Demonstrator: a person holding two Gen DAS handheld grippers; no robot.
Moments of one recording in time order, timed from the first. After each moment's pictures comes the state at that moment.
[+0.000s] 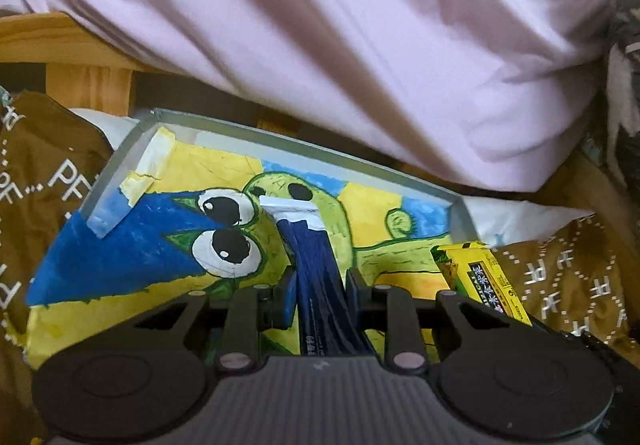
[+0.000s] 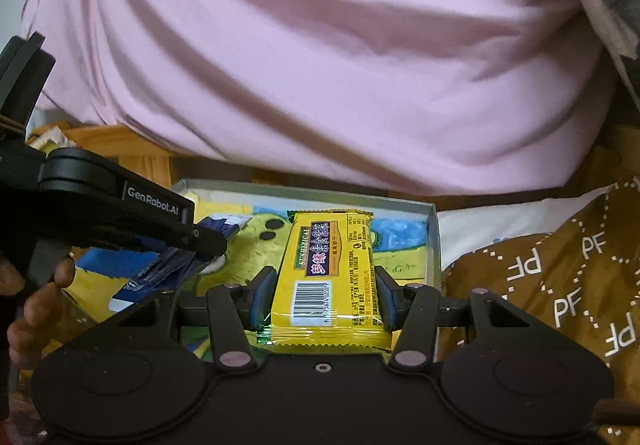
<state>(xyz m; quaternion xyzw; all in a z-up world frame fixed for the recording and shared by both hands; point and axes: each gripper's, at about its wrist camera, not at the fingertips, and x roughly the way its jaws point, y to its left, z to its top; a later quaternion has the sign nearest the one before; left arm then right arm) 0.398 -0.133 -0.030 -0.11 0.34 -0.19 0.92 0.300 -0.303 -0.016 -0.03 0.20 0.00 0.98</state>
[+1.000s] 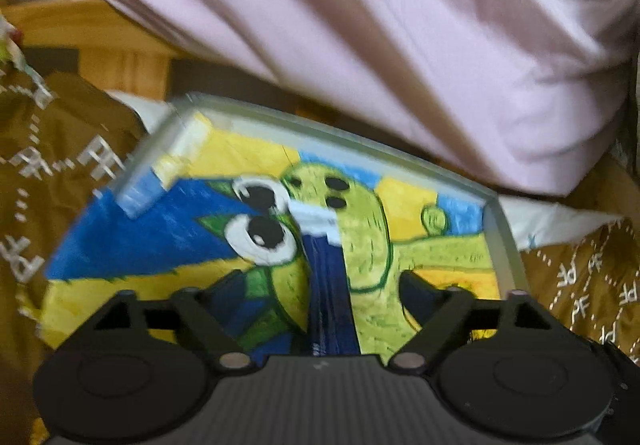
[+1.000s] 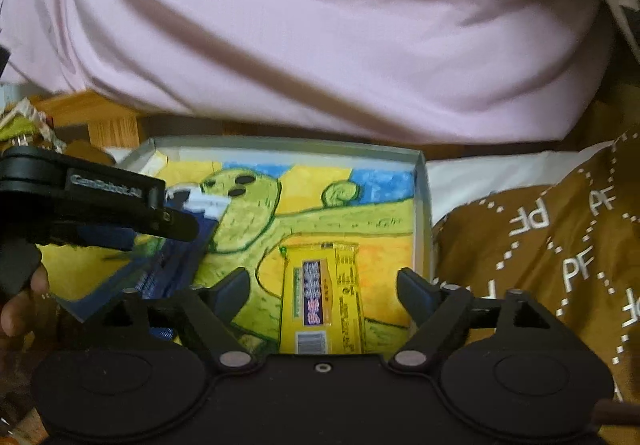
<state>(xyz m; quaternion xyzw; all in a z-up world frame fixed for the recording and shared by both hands) 0.387 -0.124 -0.034 -0.12 0.33 -0.14 0.93 0.311 -0.314 -0.036 -0.02 0.22 -0.03 0.97</state>
